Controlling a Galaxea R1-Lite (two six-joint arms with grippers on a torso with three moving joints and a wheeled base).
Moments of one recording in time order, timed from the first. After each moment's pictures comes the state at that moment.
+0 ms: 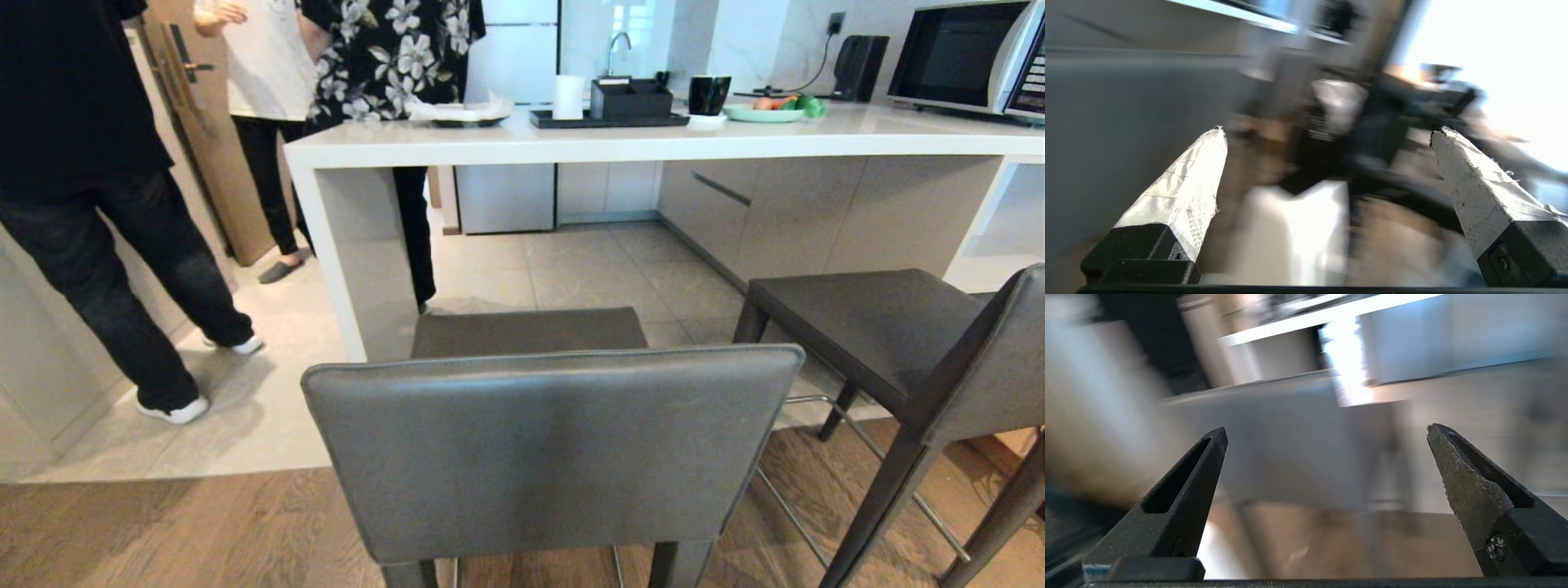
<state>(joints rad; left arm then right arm) 0.01 0.03 -0.40 -0.20 -0.99 -0.78 0.00 0.03 -0.58 0.28 0.37 0.32</state>
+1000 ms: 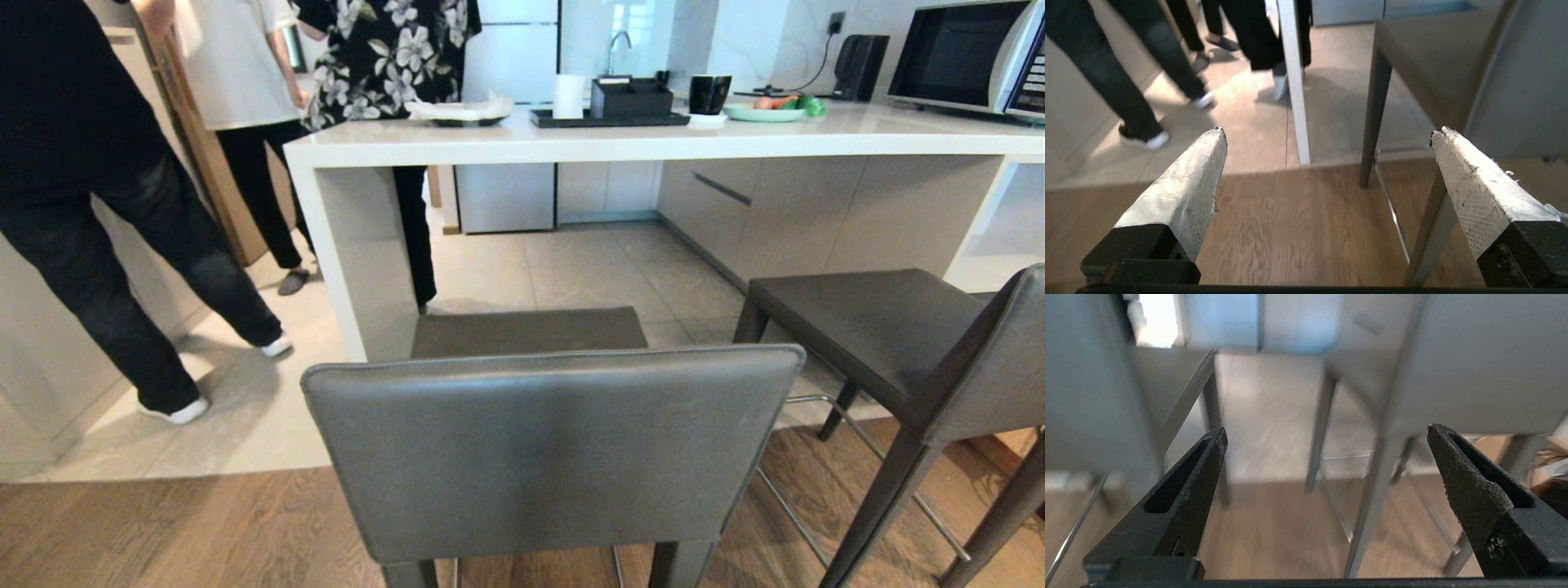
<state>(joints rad) 0.00 0.00 -0.01 -0.01 0.00 0.08 0.00 0.00 -0.01 -0.10 -0.03 -0.15</state>
